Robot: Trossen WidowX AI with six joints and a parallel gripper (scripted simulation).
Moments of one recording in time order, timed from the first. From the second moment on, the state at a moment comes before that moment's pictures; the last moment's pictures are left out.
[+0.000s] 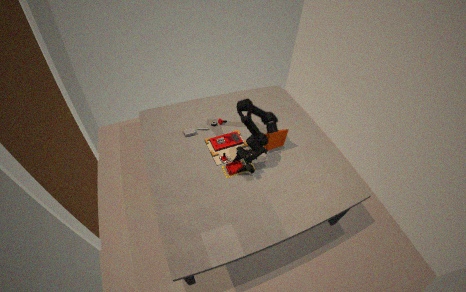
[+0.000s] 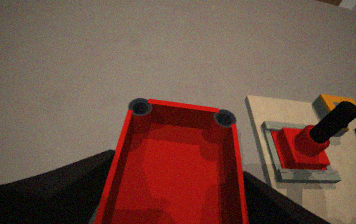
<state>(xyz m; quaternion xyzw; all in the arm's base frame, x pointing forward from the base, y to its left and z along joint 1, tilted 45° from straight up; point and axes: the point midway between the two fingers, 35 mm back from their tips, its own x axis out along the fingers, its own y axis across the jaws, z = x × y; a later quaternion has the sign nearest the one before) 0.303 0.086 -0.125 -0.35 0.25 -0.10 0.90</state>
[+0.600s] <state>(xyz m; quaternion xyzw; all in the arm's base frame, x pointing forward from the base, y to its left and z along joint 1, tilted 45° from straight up) 0.299 0.124 -0.088 -0.35 0.25 -0.09 0.90</state>
